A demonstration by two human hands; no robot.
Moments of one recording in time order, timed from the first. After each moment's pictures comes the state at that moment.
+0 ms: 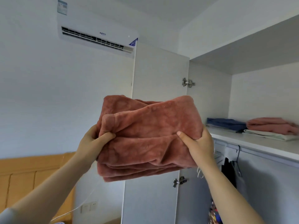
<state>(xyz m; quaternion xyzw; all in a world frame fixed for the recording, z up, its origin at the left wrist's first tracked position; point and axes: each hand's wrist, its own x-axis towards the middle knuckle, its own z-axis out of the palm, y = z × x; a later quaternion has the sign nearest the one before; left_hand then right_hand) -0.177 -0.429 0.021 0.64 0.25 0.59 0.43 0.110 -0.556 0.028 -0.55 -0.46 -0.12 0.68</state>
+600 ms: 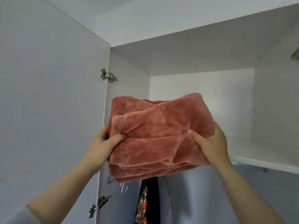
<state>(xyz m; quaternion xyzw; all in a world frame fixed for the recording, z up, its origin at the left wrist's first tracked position) 0.167 -0.378 0.043 0.70 -0.03 0.41 0.58 0.317 -0.659 0.059 -0.67 -0.27 -0.37 0.59</state>
